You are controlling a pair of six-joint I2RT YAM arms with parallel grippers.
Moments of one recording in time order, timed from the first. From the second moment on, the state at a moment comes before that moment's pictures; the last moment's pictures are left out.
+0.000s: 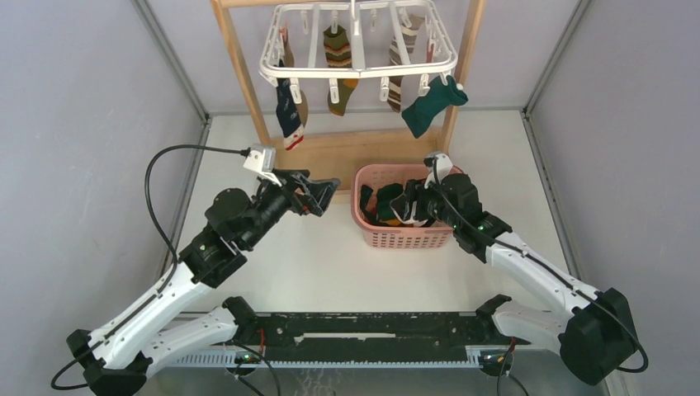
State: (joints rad) left arm -0.79 0.79 0.91 -0.08 -0.16 -0.43; right arm 0.53 1.06 0.69 -0.06 -0.13 0.35
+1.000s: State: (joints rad) left arm -0.79 0.77 0.84 -0.12 -0.15 -0.47; right arm 0.41 0.75 0.74 -0.41 0.02 0.35
